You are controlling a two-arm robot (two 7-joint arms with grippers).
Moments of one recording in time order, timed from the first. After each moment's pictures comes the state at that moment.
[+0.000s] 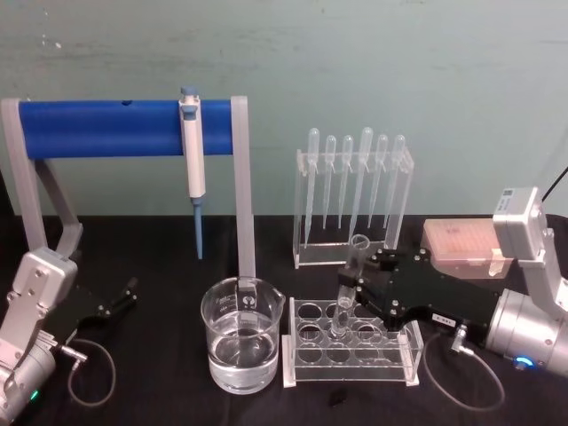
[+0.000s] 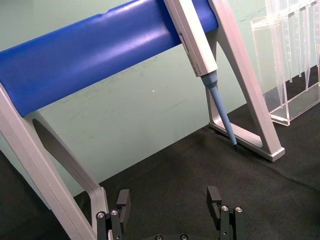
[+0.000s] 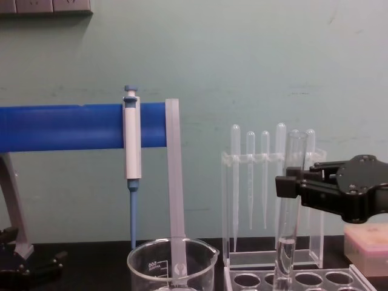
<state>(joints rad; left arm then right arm) -0.20 0.60 0.45 -1.41 -0.25 -0.12 0.03 0.29 0.66 -0.43 -1.65 0.50 -0.02 0.63</state>
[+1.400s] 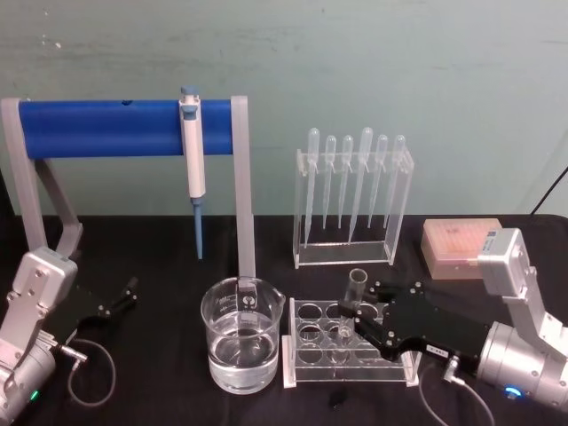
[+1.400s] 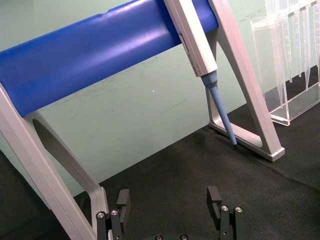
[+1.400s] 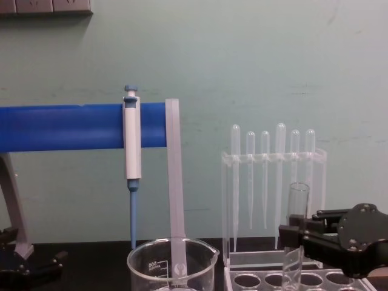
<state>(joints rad) -0.20 0.60 0.45 -1.41 -0.25 -0.12 0.03 0.25 0.61 -0.45 -1.55 0.45 -0.08 0.64</state>
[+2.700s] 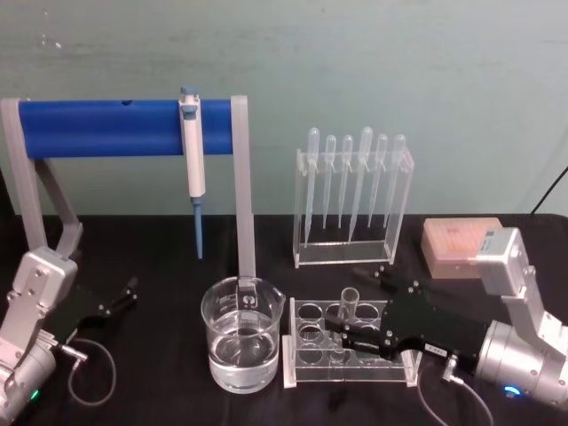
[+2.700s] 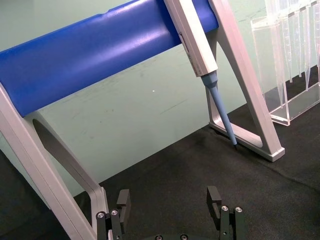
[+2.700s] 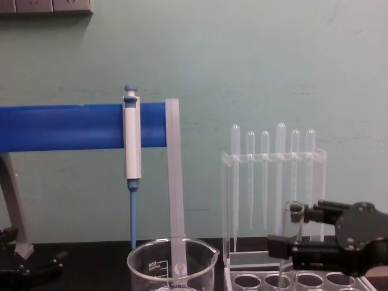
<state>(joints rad) -0.20 0.60 0.45 -1.41 -0.25 -0.12 0.03 0.25 0.61 -0.45 -1.56 0.45 -0.08 0.64</state>
